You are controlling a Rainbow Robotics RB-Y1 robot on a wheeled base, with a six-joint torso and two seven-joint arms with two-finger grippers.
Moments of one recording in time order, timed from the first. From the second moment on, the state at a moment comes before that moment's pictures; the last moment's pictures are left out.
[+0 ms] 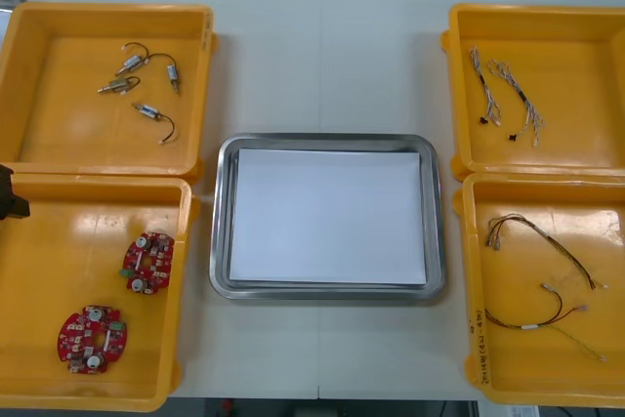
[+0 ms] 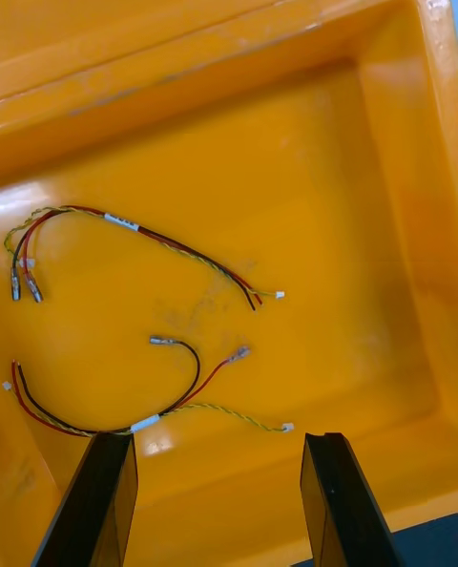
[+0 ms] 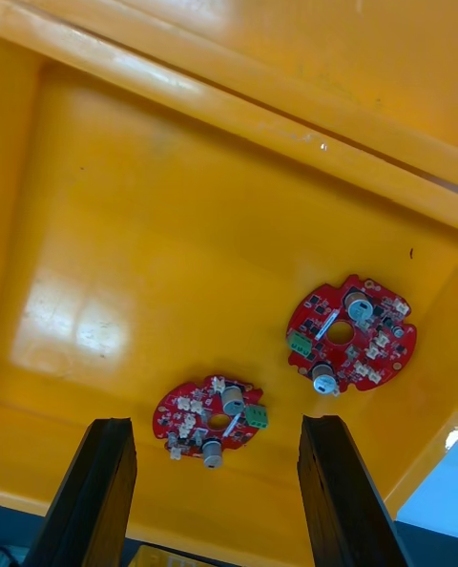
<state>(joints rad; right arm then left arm) 0.13 -0.56 -0.53 -2.51 -0.71 1.92 1.10 -0.09 0.96 0.31 -2.27 1.02 1.87 -0.75</state>
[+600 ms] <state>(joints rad) 0.15 -0.35 -0.40 -2.52 -0.46 1.92 1.02 -0.01 0.83 0.19 -2.32 0.85 1.84 -0.56</state>
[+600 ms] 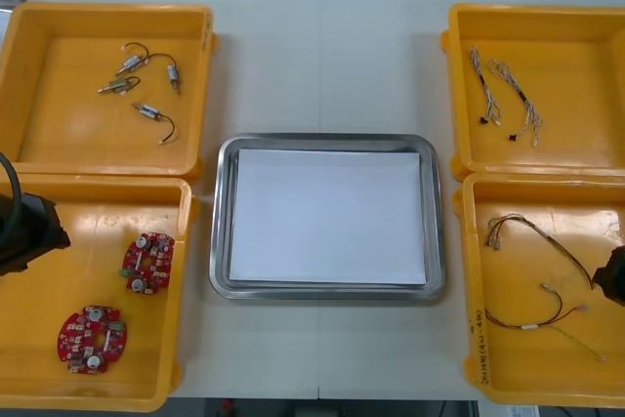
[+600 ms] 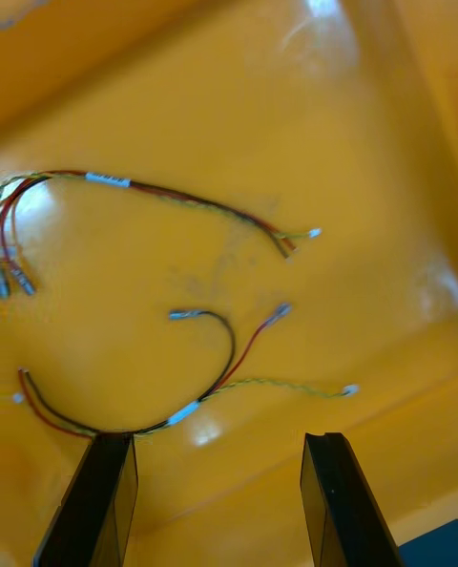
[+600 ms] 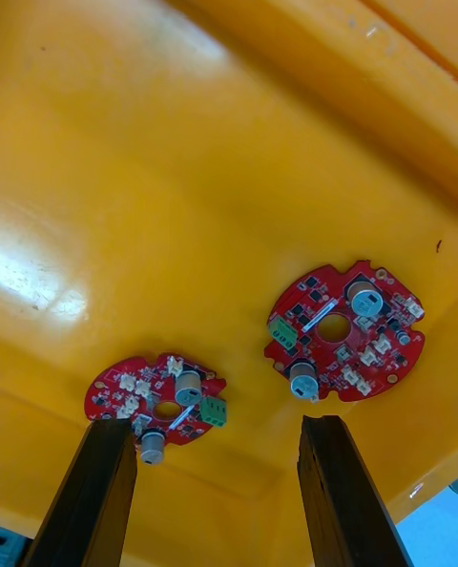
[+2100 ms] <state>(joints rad) 0.15 -0.26 -0.16 -2.22 -0.35 1.73 0.36 0.09 0.82 -0.14 -2.25 0.60 1.59 -0.50</state>
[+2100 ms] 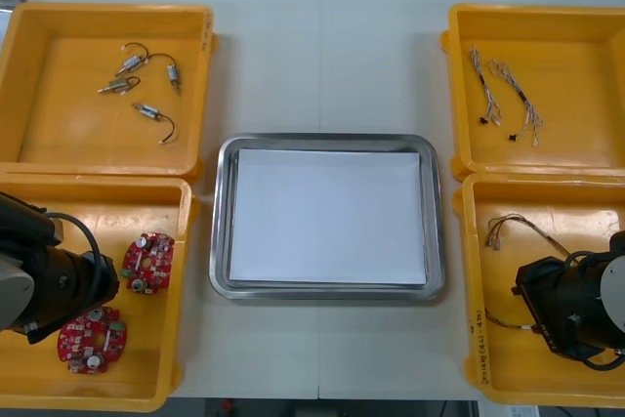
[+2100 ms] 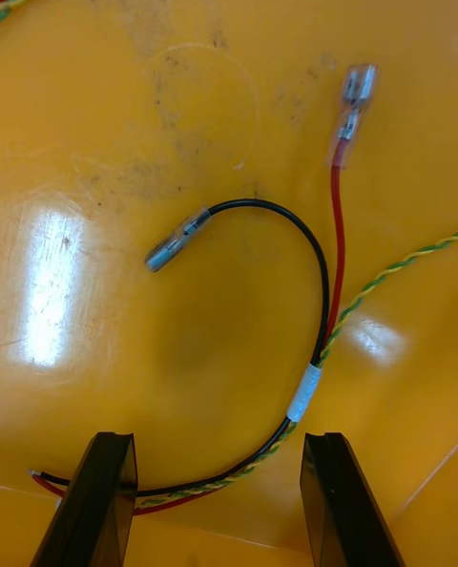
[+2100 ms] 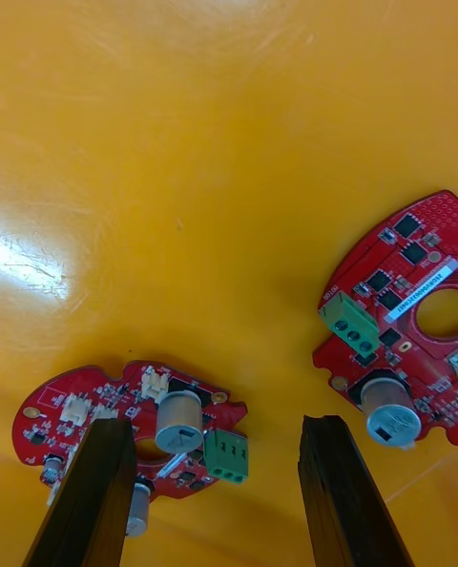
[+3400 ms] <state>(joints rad) 0.24 -0.24 -0.09 -2.18 -0.33 1.55 0.29 0.11 0.82 -0.23 -2.20 0.55 1.50 -0.48</state>
